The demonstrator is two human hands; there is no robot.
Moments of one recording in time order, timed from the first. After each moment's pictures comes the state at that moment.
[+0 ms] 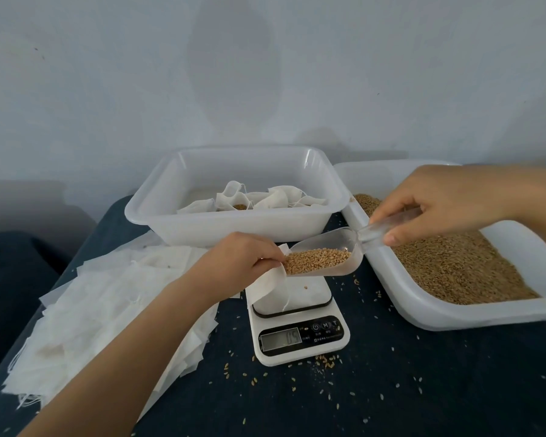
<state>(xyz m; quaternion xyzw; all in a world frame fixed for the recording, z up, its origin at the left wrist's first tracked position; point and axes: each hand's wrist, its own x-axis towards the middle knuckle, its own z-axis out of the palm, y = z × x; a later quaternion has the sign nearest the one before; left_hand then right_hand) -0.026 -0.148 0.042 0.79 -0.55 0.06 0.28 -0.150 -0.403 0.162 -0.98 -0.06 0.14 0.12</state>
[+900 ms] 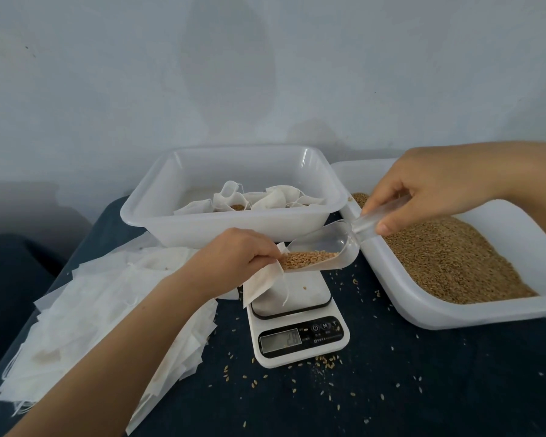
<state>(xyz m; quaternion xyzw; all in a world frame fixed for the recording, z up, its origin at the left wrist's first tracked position) -0.022 -0.148 0.049 0.79 -0.55 0.06 0.27 -0.138 -0.391 0.179 -0.99 -0.04 0.14 0.07</state>
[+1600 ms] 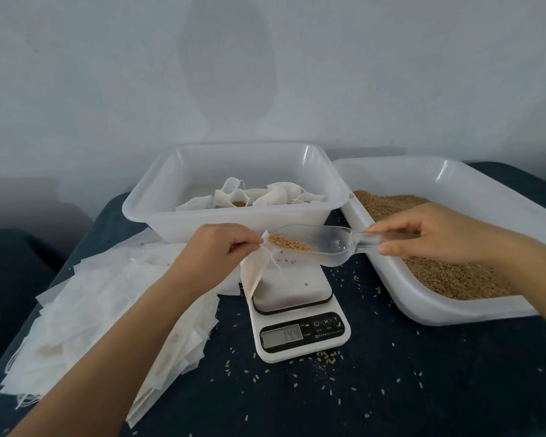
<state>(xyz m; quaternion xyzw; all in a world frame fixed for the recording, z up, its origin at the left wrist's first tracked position) -0.014 -0.132 0.036 0.83 -0.42 0.07 0.37 -0.162 -0.419 0.096 -0.96 -0.02 0.05 0.26</state>
